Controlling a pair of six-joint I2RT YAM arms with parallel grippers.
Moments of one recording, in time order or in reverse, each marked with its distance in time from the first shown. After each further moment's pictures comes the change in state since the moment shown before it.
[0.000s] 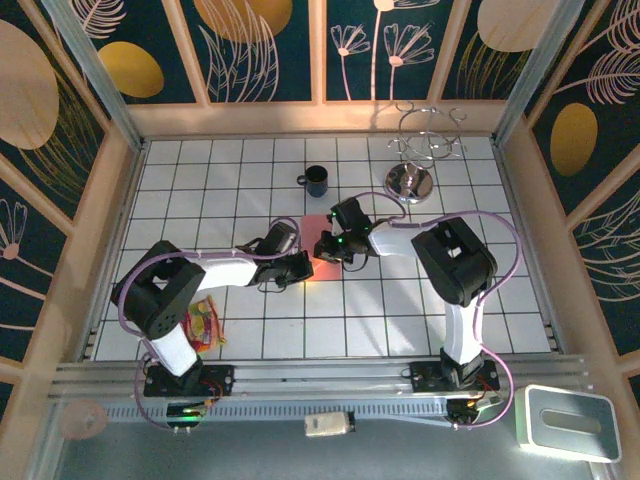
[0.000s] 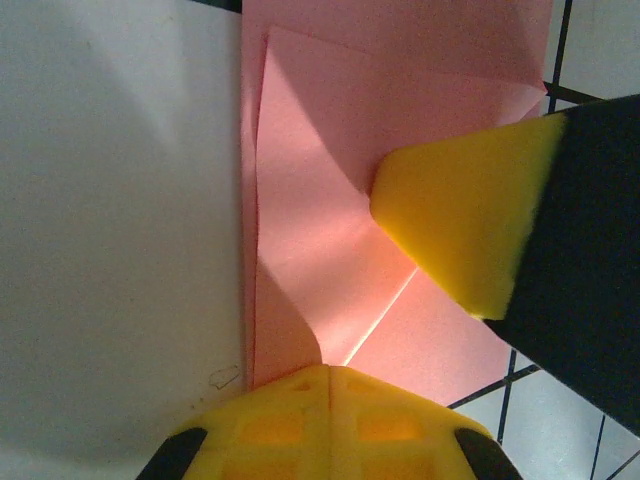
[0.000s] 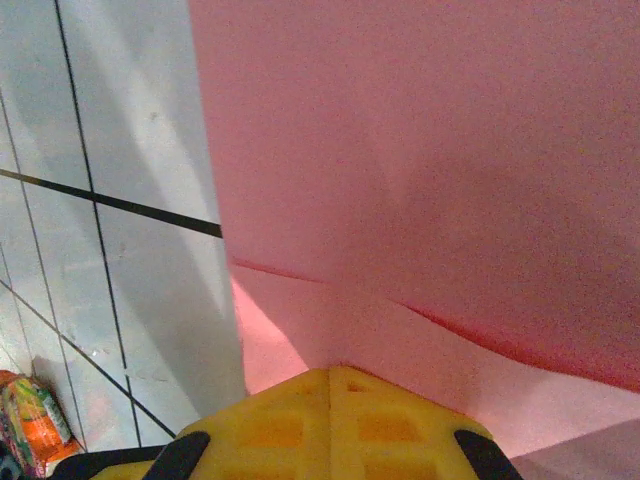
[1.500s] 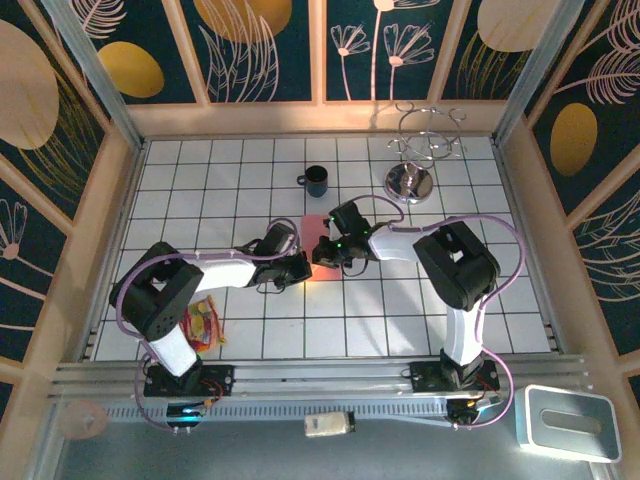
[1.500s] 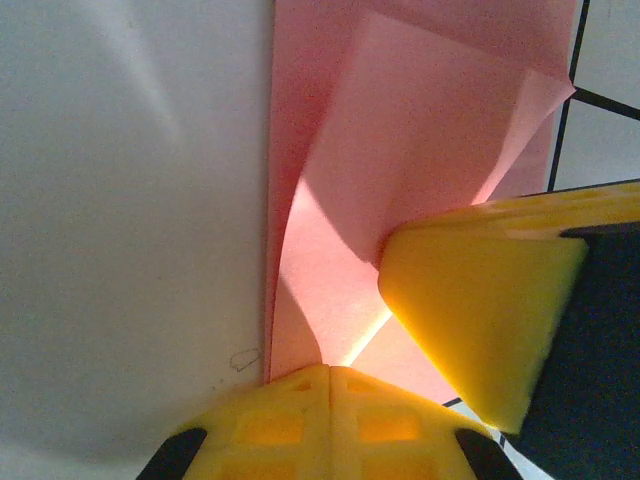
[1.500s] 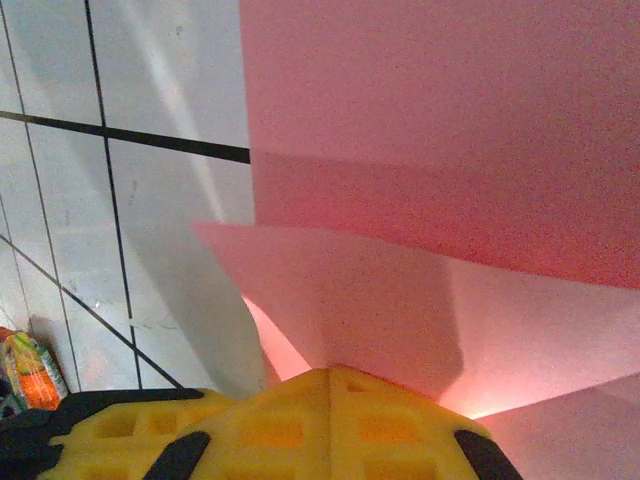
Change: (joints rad) left arm 0.002 -0.010 -0.016 -0.004 -0.002 -0.026; right arm 0.027 -0.032 -0.033 -0.005 -0.020 -0.029
